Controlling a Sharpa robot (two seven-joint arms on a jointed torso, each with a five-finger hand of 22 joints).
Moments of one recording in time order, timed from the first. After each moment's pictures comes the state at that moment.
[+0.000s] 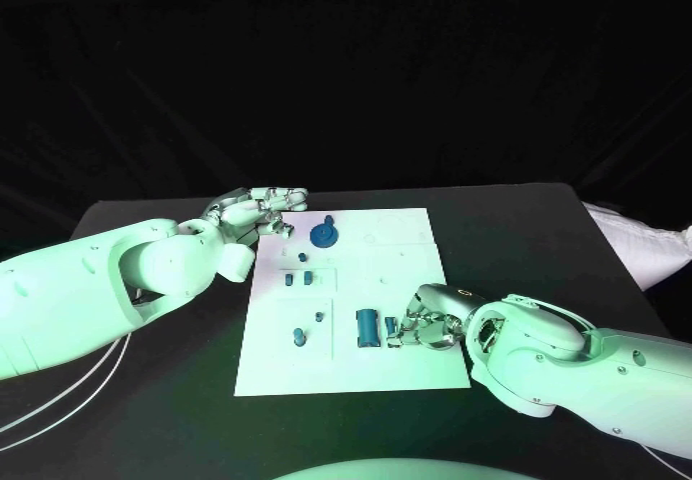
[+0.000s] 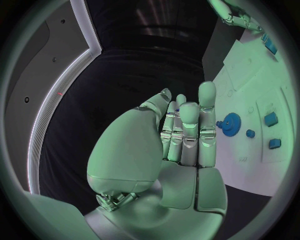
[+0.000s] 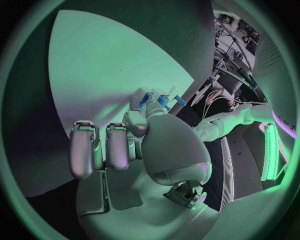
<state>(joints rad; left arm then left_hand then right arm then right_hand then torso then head) 1.22 -0.87 -0.02 1.51 0.11 -0.17 0.16 1.43 -0.12 0.28 0.06 0.10 1.05 0.16 0.14 0.07 1.15 0.08 0.31 0.12 1.28 0.00 1.11 0.65 0.16 1.29 0.09 0.55 1.01 1.00 -0.95 -0.05 1.89 -1.45 -0.27 -0.54 1.26 0.02 -0.08 0.22 0.20 1.19 0.05 0.16 0.28 1.42 -0.02 0.98 1.20 1.46 -0.08 1.39 1.31 0.07 1.42 0.03 1.44 1.30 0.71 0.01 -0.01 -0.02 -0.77</state>
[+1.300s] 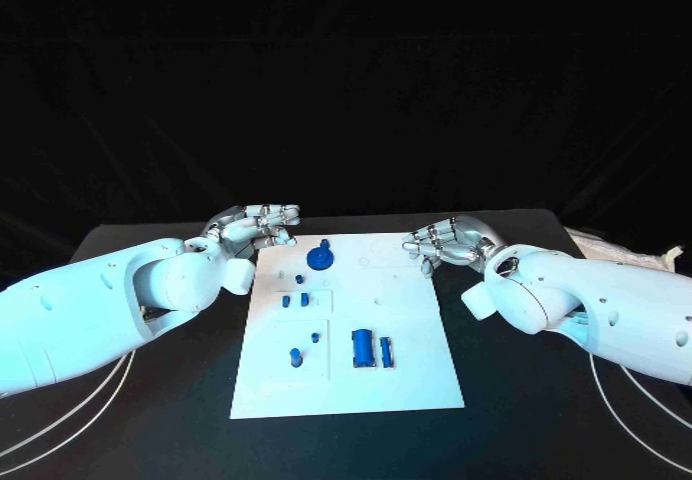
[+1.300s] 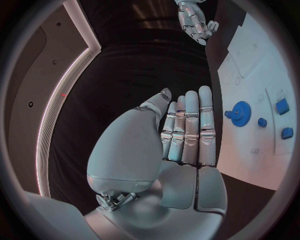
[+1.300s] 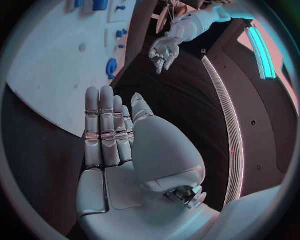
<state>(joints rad) 1.21 -0.81 -0.03 1.40 0.12 -0.22 0.21 1.43 -0.12 0.27 0.05 0.10 1.04 0.17 0.14 0.07 1.10 0.10 0.32 0.11 1.04 0.03 0.85 0.42 0.16 1.09 0.13 0.36 0.91 1.16 -0.88 -0.03 1.50 -0.47 -0.40 0.08 1.48 0.08 -0.11 0.12 0.19 0.98 0.17 0.07 0.24 1.06 0.10 0.22 0.59 1.19 0.03 0.53 0.55 0.17 0.97 0.12 0.79 0.52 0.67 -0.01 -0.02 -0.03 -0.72</state>
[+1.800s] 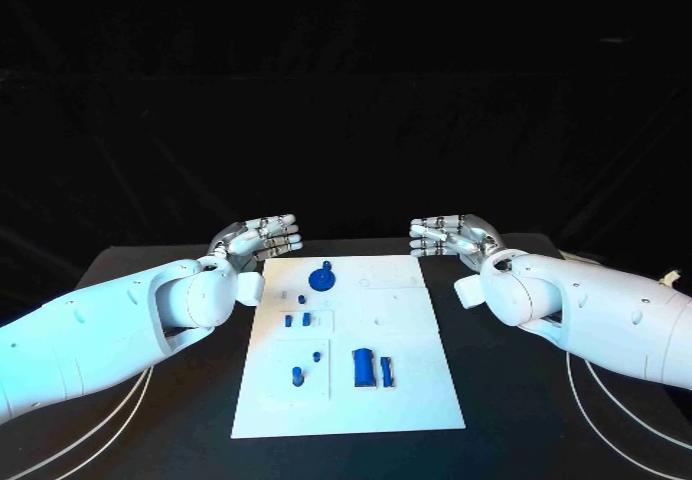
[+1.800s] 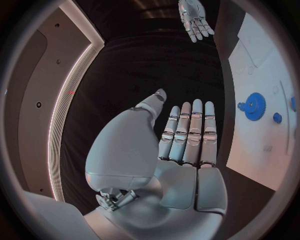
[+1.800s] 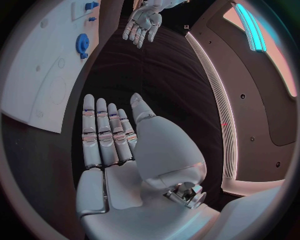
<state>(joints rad) 1.18 -0.76 -0.03 1.33 0.18 -0.29 0.32 1.27 -0.11 0.26 0.04 0.06 0.88 0.14 0.08 0.04 0.96 0.13 0.13 0.04 0.89 0.10 0.27 0.14 0.18 0.78 0.21 0.05 0.55 1.16 -0.75 -0.03 1.26 -0.18 -0.31 0.30 1.32 0.09 -0.03 -0.01 0.14 0.86 0.17 0.04 0.12 0.94 0.14 0.04 0.12 0.98 0.10 0.05 0.15 0.17 0.86 0.19 0.28 0.17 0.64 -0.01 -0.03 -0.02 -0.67</state>
